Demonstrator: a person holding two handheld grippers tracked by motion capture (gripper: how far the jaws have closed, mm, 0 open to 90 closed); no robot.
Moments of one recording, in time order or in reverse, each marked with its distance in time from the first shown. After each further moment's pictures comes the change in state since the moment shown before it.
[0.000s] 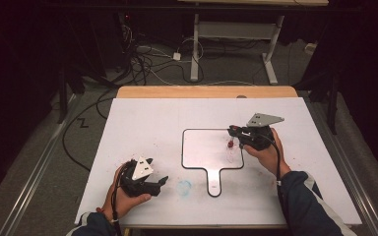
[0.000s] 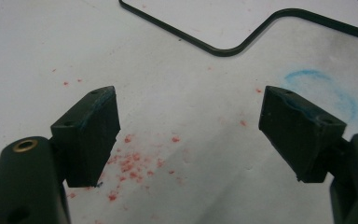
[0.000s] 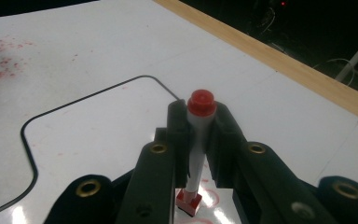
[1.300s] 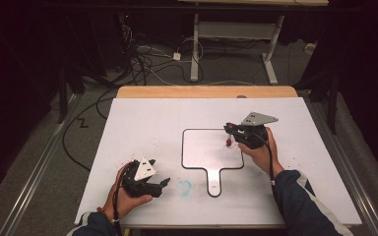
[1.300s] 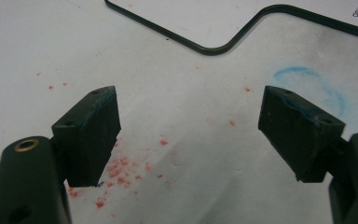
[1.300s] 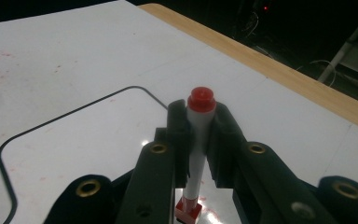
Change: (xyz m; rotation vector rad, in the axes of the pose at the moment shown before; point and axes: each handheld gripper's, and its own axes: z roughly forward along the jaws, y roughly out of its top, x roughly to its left) left arm -0.003 0.002 0.003 0.009 -0.025 0.025; right arm 0.005 0.006 0.016 -0.020 -0.070 0.019
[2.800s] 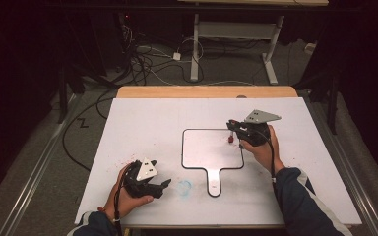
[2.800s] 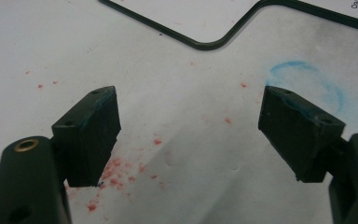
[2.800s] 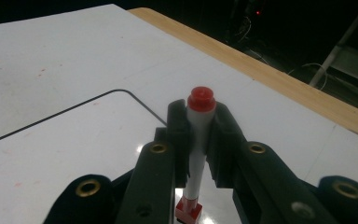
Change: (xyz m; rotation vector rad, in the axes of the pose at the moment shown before) left arm -0.001 0.001 0.004 0.021 -0.014 0.012; right arm -0.012 -0.002 0.003 -0.019 -0.020 -0.003
